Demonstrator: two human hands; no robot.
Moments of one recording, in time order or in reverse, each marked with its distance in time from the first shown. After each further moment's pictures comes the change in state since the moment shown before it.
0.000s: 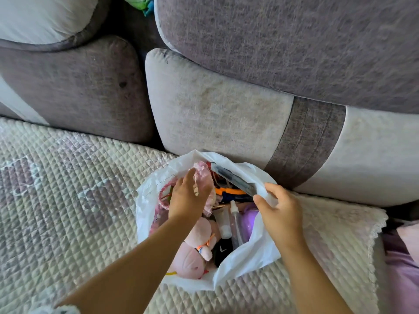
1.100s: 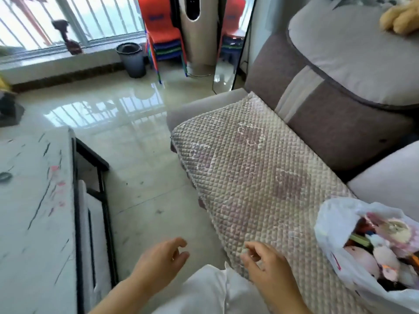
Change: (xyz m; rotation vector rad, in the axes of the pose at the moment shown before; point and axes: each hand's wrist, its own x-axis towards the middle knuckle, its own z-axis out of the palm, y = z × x) left_hand -0.504 -0.358 -0.281 0.098 0.270 -0.341; right_hand -0.485 -0.170 0.134 -0.374 -0.860 -0.761
